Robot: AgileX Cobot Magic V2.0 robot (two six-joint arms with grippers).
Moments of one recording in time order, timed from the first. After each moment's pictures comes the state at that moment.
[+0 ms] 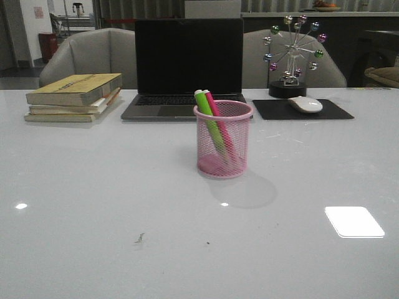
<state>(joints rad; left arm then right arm) 0.02 0.44 -0.60 -0.18 0.42 0.33 0.01 0.01 -0.33 0.02 0.27 0.00</state>
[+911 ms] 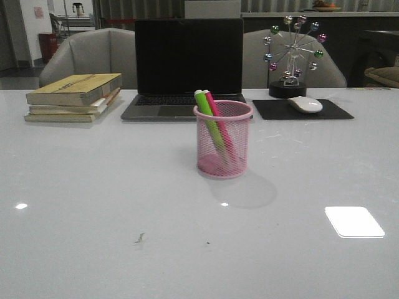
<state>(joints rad) 0.02 0.44 -0.60 -0.18 0.41 0.33 0.08 -0.01 0.03 0.02 0.12 0.00</state>
